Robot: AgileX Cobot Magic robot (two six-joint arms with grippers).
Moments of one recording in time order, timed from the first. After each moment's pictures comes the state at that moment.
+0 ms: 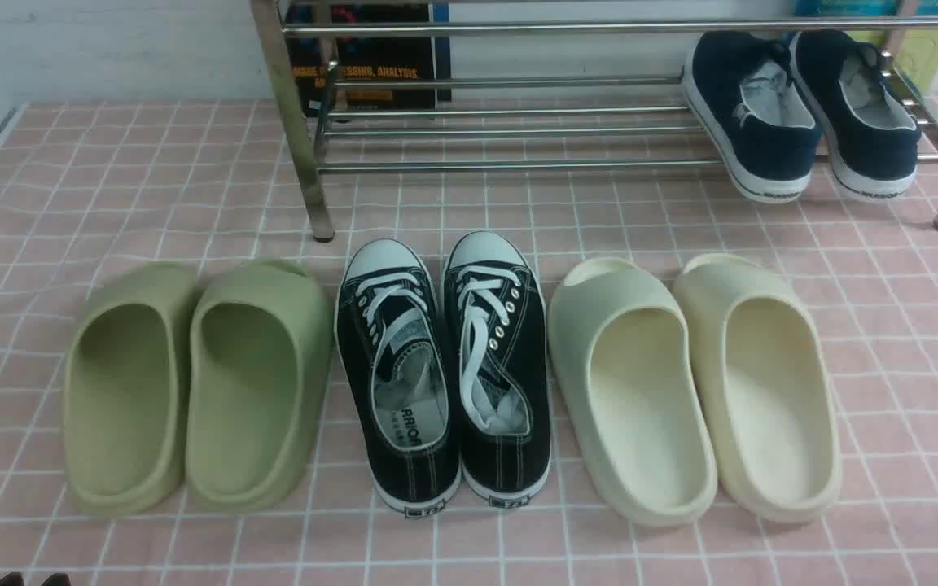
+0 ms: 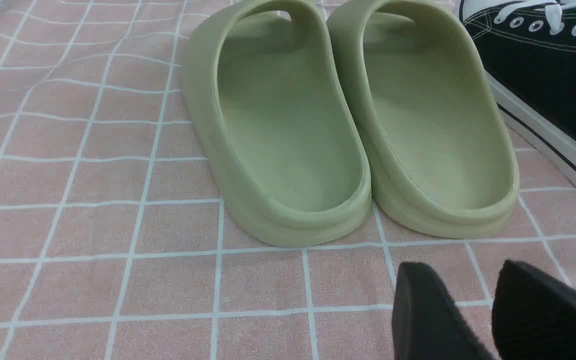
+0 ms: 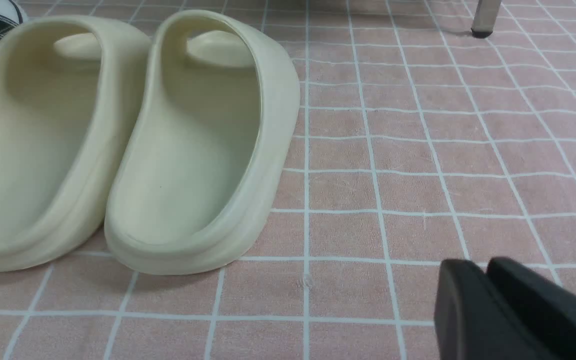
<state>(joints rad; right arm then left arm) 0.01 -0.01 0.01 0.02 0.37 0.02 -0.09 -0.01 0.02 -0.03 0.38 0.01</state>
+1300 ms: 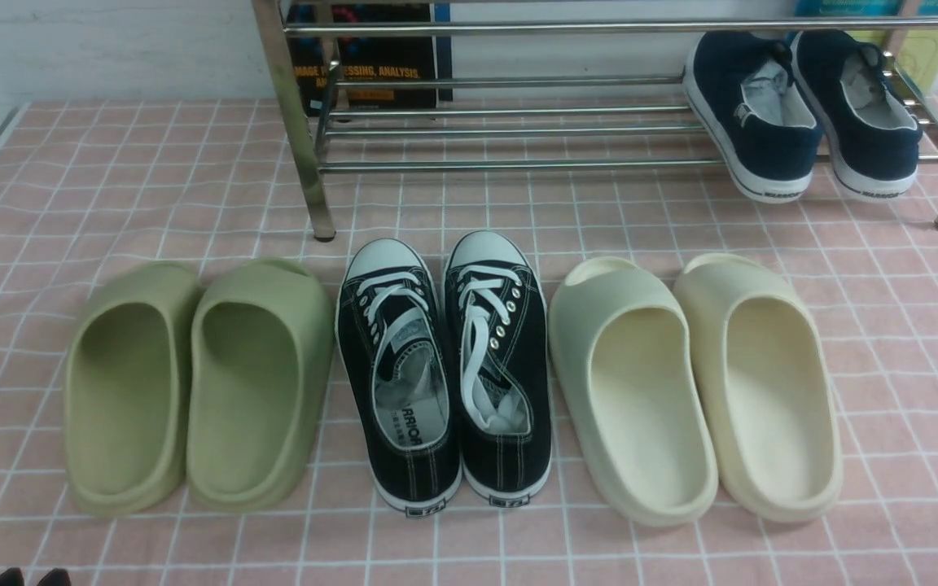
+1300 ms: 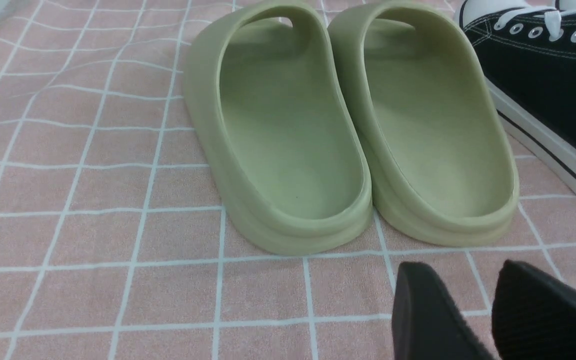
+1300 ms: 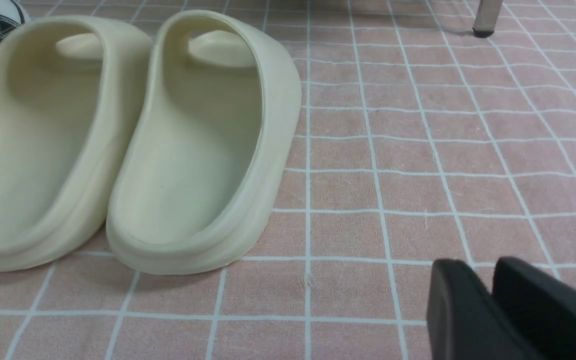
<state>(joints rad) 0.01 -0.01 0.01 0.03 0.37 0.02 -0.09 -0.01 0.03 -0.03 0.33 0.01</state>
